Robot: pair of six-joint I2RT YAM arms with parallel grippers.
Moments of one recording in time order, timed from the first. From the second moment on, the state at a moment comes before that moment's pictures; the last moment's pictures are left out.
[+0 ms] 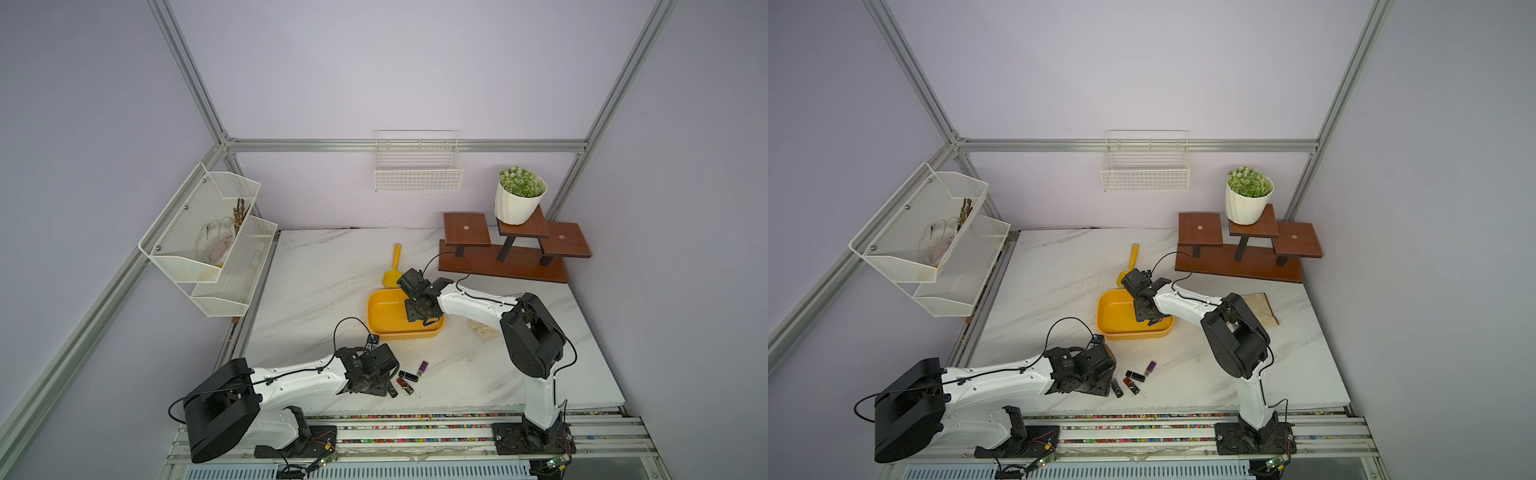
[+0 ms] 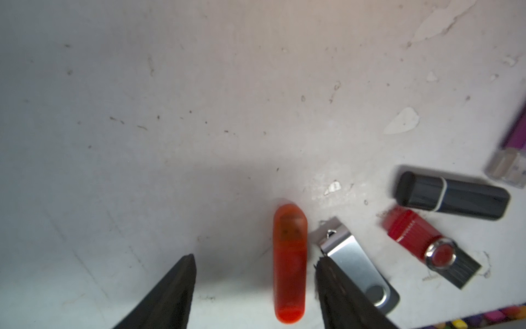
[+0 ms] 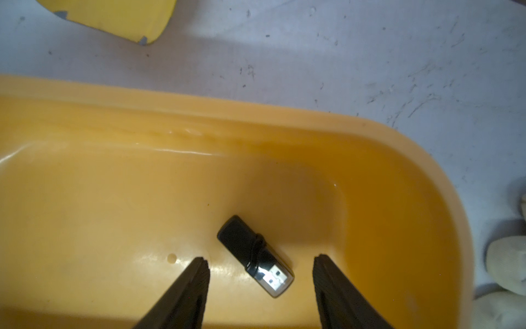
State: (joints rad) left arm -1.02 1.33 0.65 -0.65 -0.18 -0.86; right arm 0.72 1.99 1.44 -0.67 0.27 0.54
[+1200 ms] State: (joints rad) left arm -1.03 1.47 0.76 -0.72 -0.19 -0.83; right arm 0.79 1.31 0.95 -0.66 0.26 0.64
